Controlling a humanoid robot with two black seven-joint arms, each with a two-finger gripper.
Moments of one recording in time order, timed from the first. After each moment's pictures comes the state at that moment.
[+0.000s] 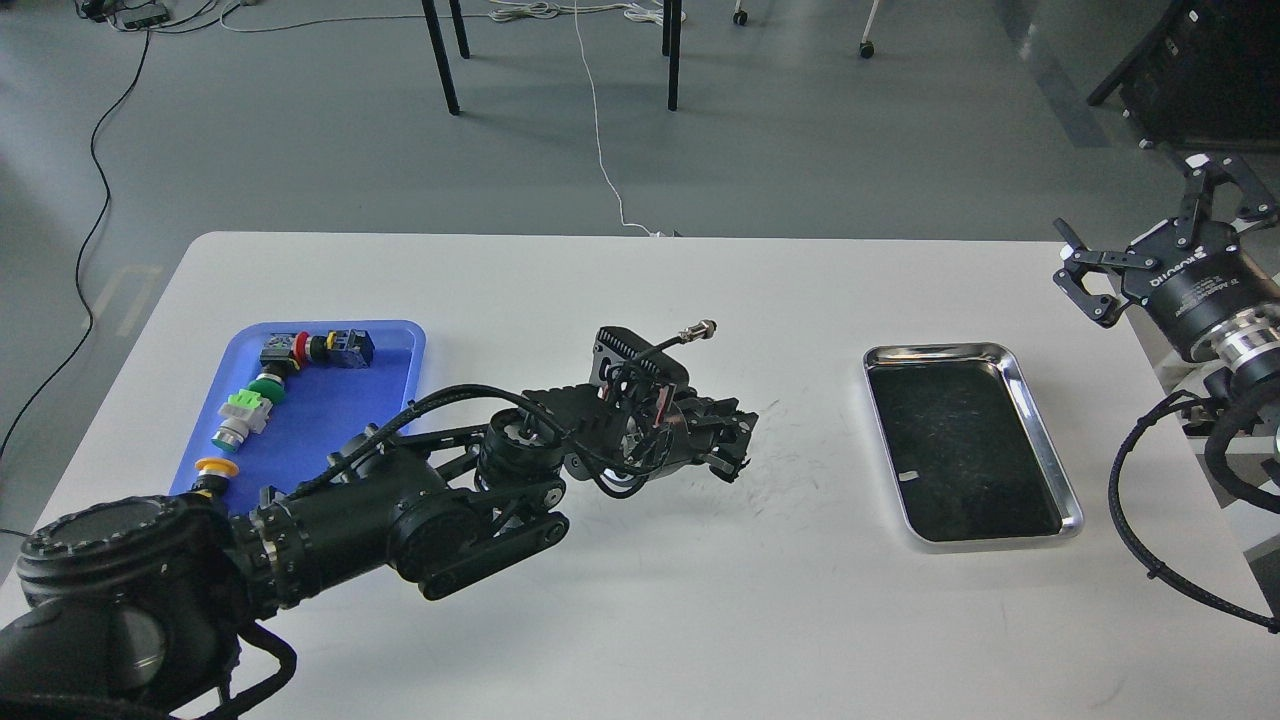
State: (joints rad) left arm -0.83 -0.04 -0.28 -0.93 1.93 -0.15 -0.03; right arm 0.39 -0.64 1.10 1.07 0.12 0.34 0.06
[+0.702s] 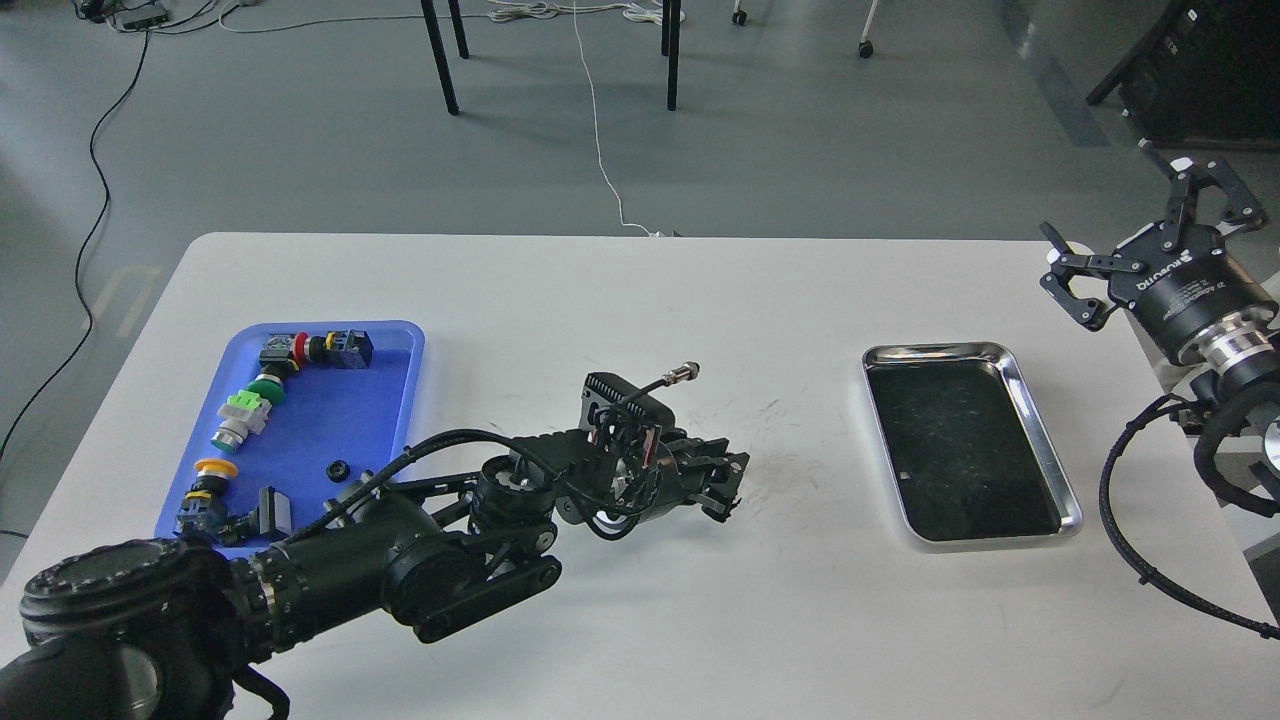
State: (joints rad) left arm -0.74 -0.04 -0.27 -0.93 1.92 -0.12 -0.03; right arm 0.38 -0.64 1.09 1.11 0.12 0.34 0.06
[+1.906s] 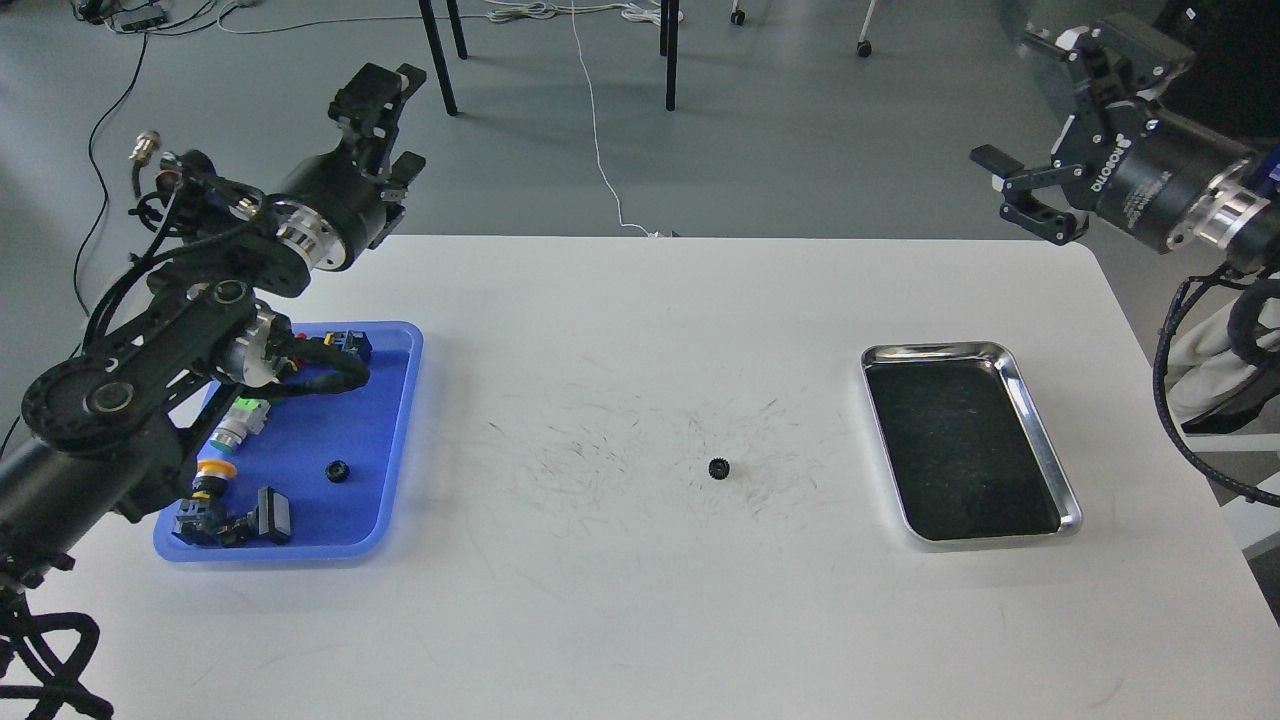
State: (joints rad) left arm -0.68 0.42 -0.94 -1.13 0.74 0.07 -0.04; right arm 1.00 -0.87 0.43 1.28 -0.14 0.31 0.05
